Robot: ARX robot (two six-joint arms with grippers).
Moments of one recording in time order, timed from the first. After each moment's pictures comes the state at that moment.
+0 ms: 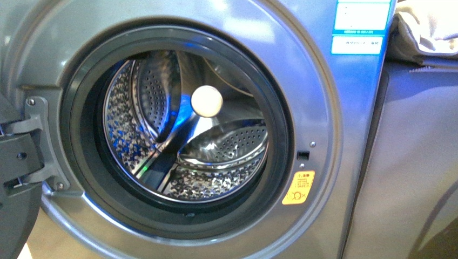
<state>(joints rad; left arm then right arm) 0.00 0.00 0.01 0.00 0.00 0.00 -0.70 1.54 1.11 0.08 -0.67 -0.26</state>
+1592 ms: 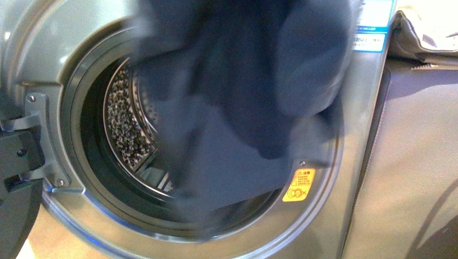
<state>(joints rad) 0.00 0.00 0.01 0.00 0.00 0.00 0.48 1.60 1.77 -0.08 -0.34 -0.09</state>
